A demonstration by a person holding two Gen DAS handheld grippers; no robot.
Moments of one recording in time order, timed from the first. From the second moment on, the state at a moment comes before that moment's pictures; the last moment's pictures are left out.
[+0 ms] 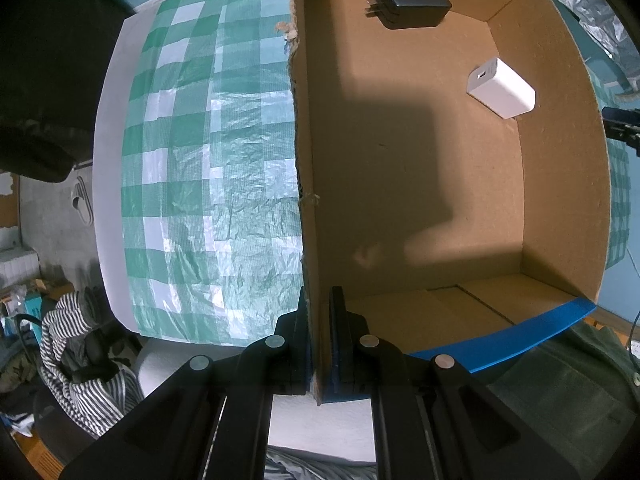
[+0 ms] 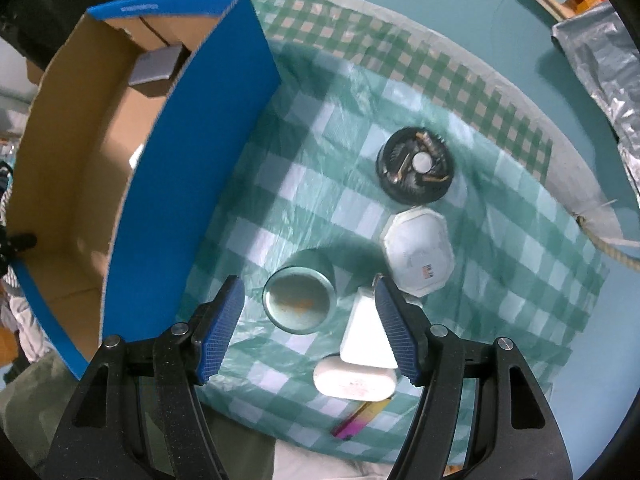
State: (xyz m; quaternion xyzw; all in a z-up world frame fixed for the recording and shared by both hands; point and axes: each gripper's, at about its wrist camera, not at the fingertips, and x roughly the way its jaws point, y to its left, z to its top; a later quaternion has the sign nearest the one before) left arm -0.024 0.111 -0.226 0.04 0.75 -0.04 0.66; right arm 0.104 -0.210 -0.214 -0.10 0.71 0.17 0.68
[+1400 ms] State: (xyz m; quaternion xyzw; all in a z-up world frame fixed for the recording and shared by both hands) left arm -0.022 0.111 -0.226 0.04 0.75 -0.05 0.66; right arm 0.099 -0.196 -0.236 -0.11 0.73 0.16 0.66
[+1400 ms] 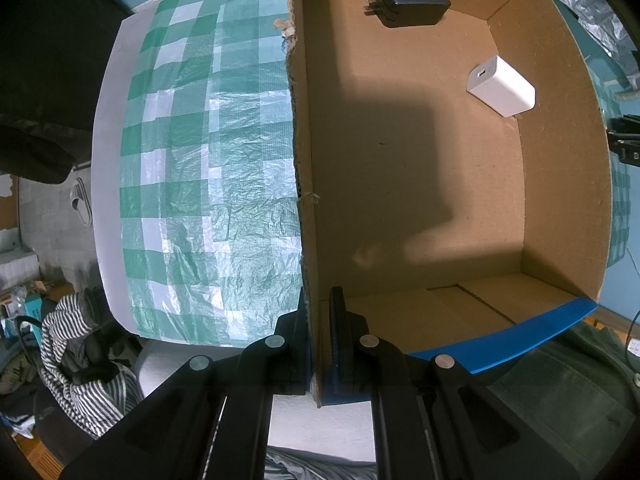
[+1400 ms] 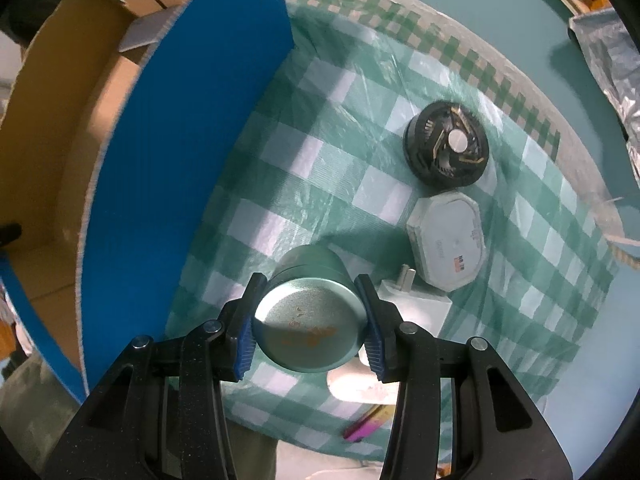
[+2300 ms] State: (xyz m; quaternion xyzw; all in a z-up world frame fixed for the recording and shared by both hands) left arm -0.023 0.111 -0.227 0.04 0.75 -0.04 0.66; right arm 0.122 -0.149 -0.133 -0.16 0.68 0.22 0.69
